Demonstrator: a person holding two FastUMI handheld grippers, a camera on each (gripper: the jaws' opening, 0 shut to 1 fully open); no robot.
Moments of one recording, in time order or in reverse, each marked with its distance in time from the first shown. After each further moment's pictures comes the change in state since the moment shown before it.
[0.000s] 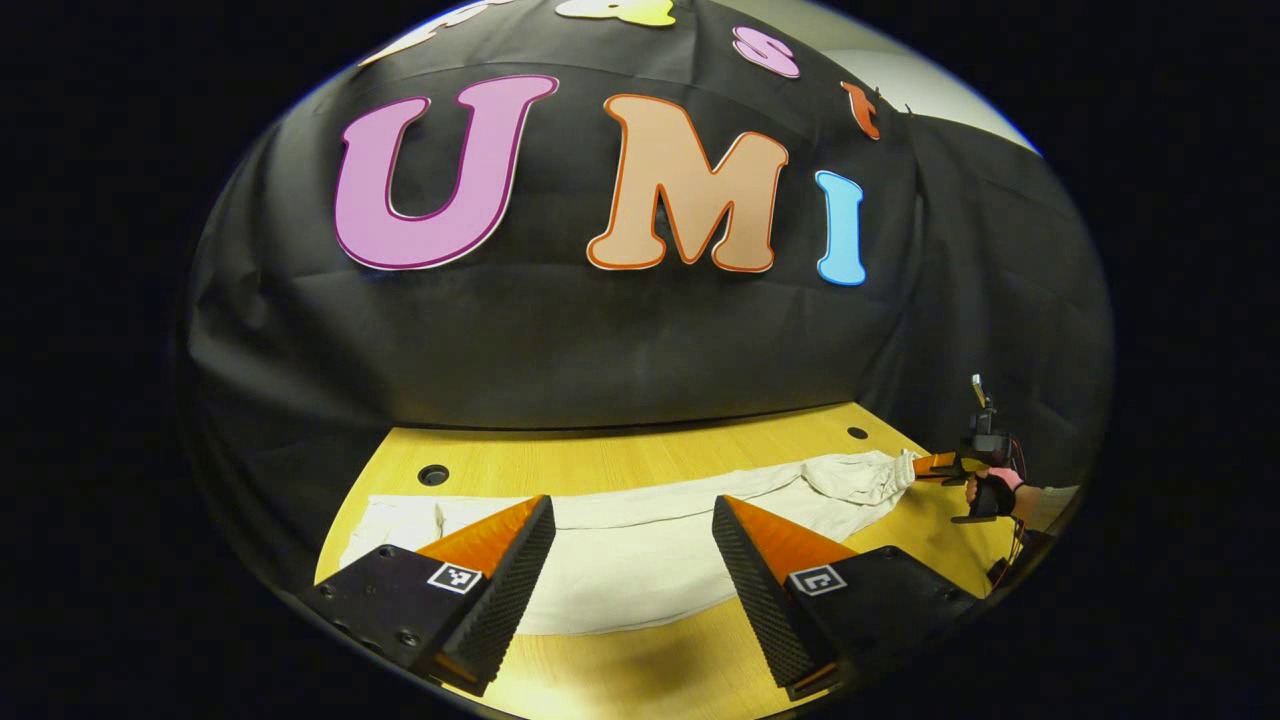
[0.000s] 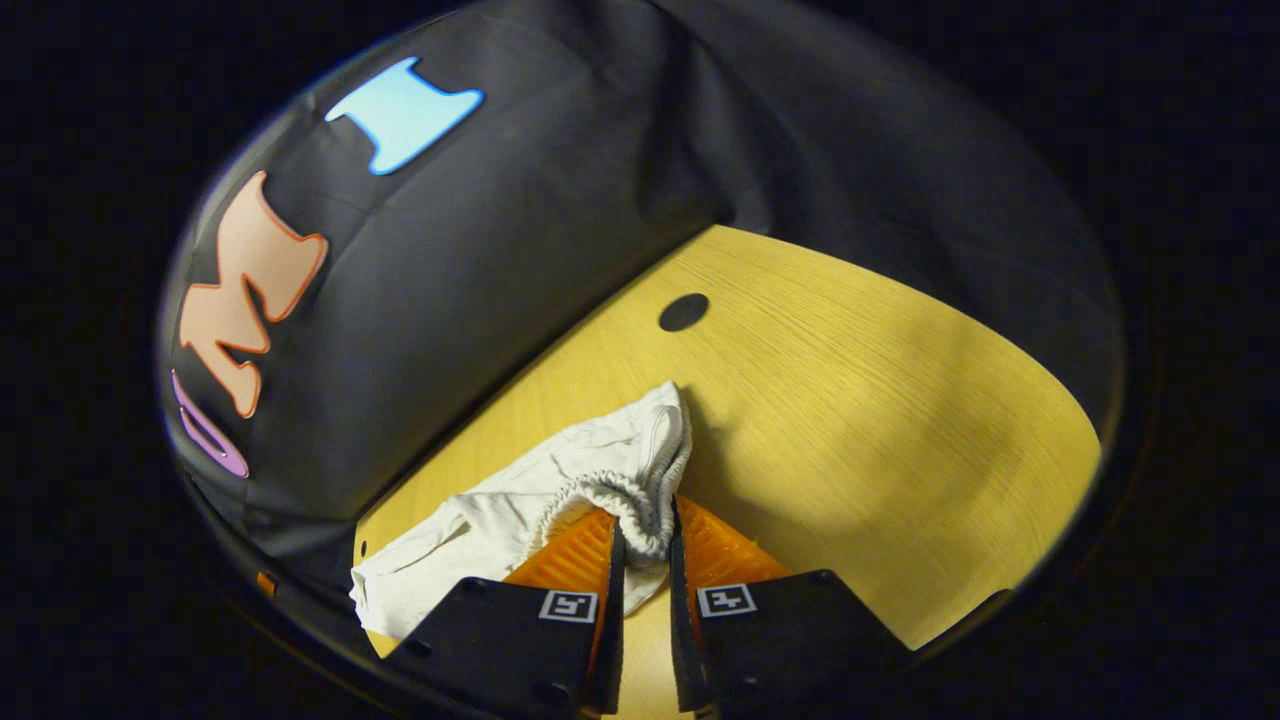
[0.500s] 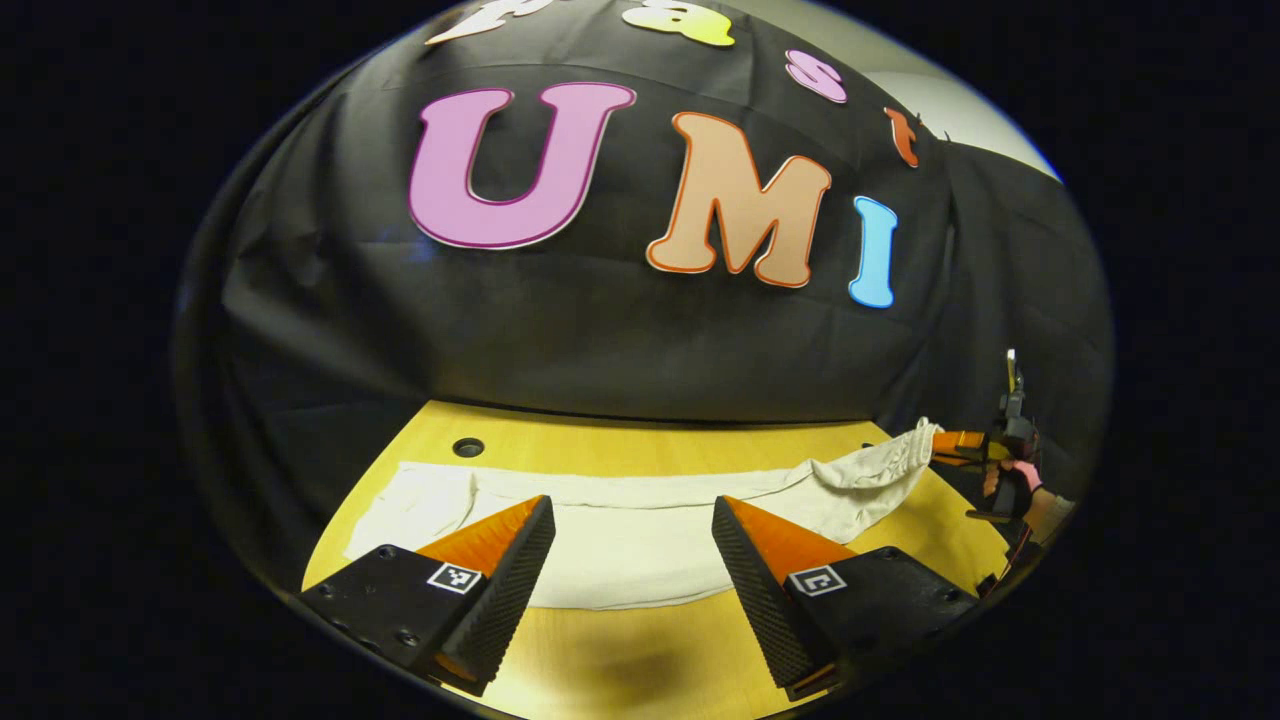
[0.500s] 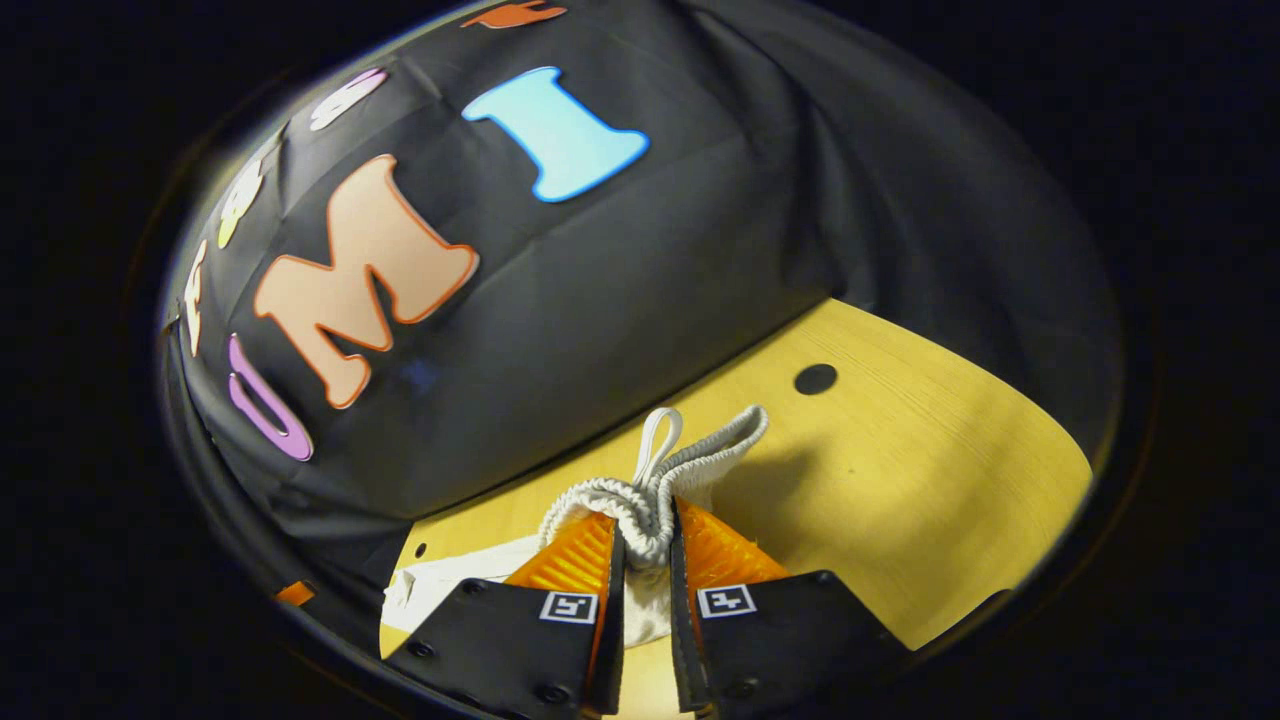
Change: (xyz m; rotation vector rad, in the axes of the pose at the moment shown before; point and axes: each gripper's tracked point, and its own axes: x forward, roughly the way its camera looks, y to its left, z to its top) left arm -0.049 0.044 -0.023 -0.099 -0.023 0.080; right arm -0.059 0.136 0.017 -0.119 -0.136 0.200
